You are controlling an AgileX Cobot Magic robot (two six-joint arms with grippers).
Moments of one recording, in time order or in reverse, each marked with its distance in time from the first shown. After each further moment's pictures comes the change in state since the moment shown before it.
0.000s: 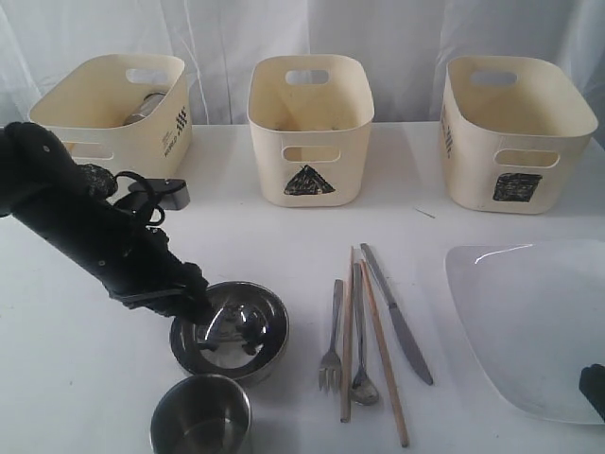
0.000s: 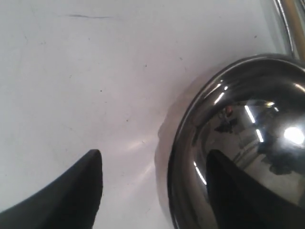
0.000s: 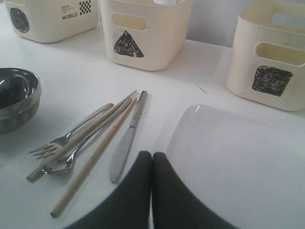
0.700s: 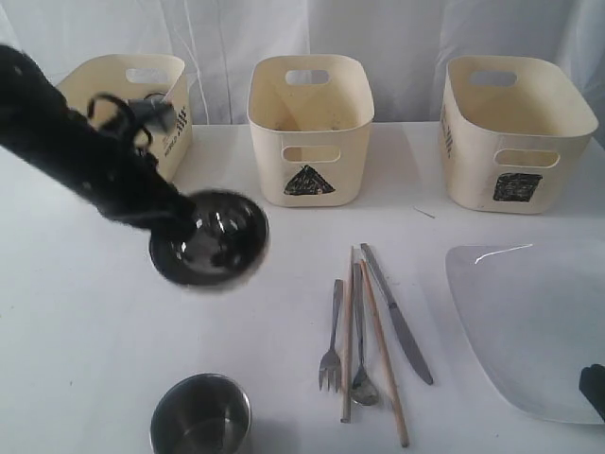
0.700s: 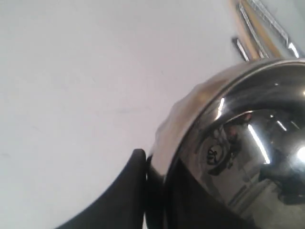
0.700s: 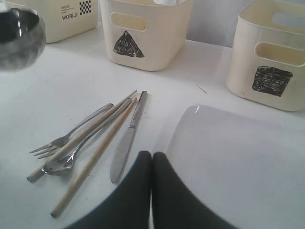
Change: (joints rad) left arm 0.060 -0.047 -0.212 0.065 0.089 0.006; right arm 0.000 0.000 0.000 0.001 0.000 0.000
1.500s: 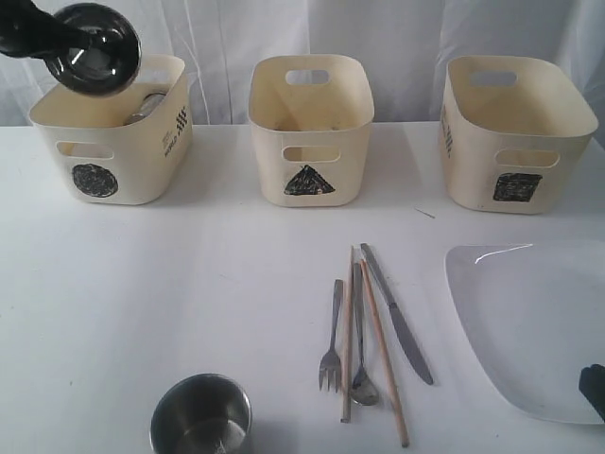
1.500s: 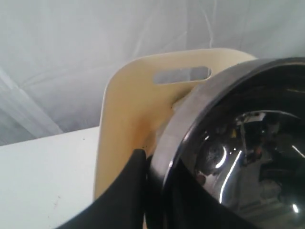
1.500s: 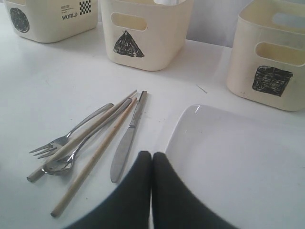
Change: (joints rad) left arm 0.318 0.354 -0.684 0.232 -0.314 -0.168; right arm 0.000 0.000 0.000 0.000 0.000 0.000
